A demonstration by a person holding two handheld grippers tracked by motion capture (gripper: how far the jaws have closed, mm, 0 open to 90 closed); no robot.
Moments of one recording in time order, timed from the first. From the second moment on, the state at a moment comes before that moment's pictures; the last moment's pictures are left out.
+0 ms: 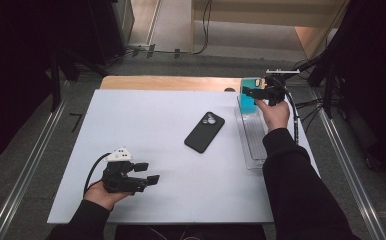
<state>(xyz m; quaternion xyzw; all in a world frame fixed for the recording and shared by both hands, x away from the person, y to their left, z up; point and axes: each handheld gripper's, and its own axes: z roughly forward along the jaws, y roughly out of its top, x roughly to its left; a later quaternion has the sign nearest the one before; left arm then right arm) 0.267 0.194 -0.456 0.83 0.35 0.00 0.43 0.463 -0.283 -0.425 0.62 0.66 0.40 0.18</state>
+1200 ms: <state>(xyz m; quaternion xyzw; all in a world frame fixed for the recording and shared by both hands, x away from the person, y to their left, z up) 0.282 0.203 -0.453 0.83 0.36 -0.02 0.43 0.359 -0.236 -0.401 0.45 0.78 0.43 0.06</state>
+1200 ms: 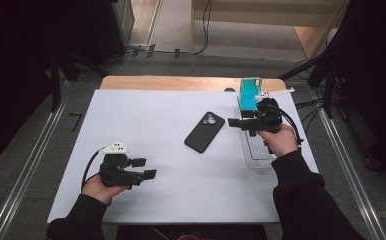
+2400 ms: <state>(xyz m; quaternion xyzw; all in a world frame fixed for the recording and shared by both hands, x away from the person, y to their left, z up) 0.286 0.204 -0.451 0.83 0.36 -0.02 0.43 0.265 -0.236 -0.444 0.36 0.83 0.42 -0.01</state>
